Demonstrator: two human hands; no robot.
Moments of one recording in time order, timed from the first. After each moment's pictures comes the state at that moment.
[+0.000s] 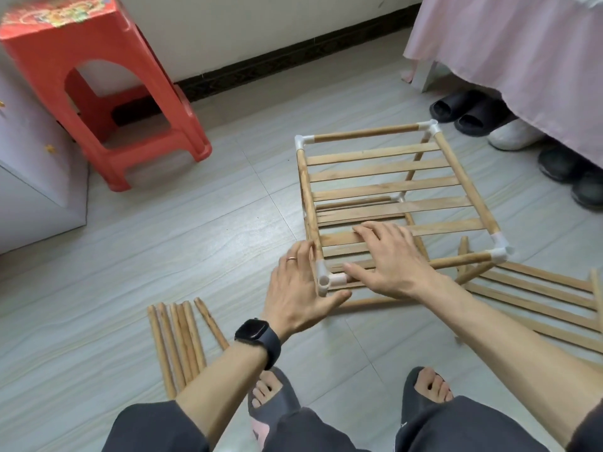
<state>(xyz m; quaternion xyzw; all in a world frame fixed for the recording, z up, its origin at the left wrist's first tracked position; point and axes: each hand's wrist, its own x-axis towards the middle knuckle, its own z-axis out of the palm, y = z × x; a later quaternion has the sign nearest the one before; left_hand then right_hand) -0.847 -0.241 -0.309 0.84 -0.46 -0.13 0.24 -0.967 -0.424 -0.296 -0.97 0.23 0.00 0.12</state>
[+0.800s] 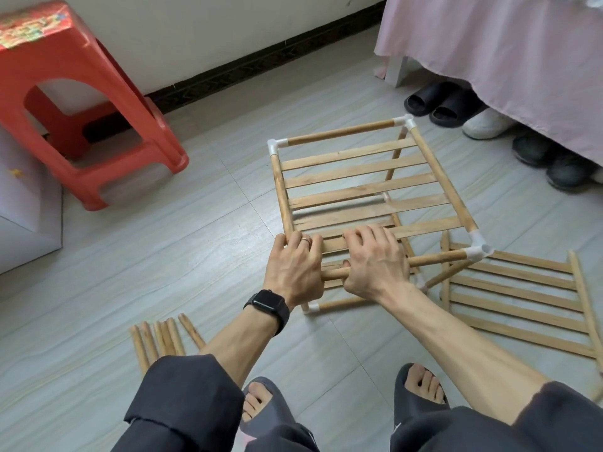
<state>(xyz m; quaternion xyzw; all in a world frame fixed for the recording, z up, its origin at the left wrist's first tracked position) -0.837 -0.308 -0.313 0.79 -0.60 0.10 0.01 -0.970 -0.419 -0.319 -0.95 0.30 -0.10 0.00</state>
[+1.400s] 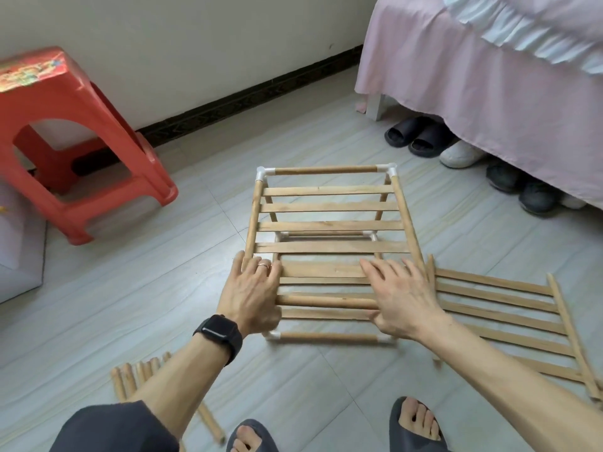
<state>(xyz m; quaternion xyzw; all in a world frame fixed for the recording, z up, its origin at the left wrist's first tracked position) -0.785 -0.289 -0.292 0.79 -0.61 0.04 -0.10 -1.026 -0.458 -0.302 -0.95 0.30 0.07 -0.01</state>
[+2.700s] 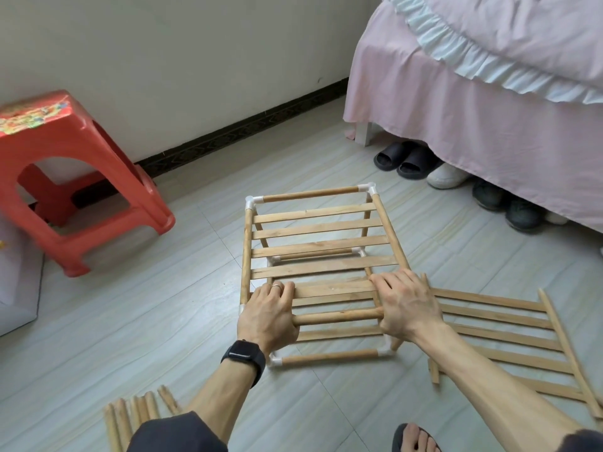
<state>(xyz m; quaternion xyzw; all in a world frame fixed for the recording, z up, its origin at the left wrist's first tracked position) -0.814 -0.318 -0.303 0.82 -0.57 0.00 0.02 -1.036 -0.489 -0.307 -0.95 0.31 -0.06 -0.01</state>
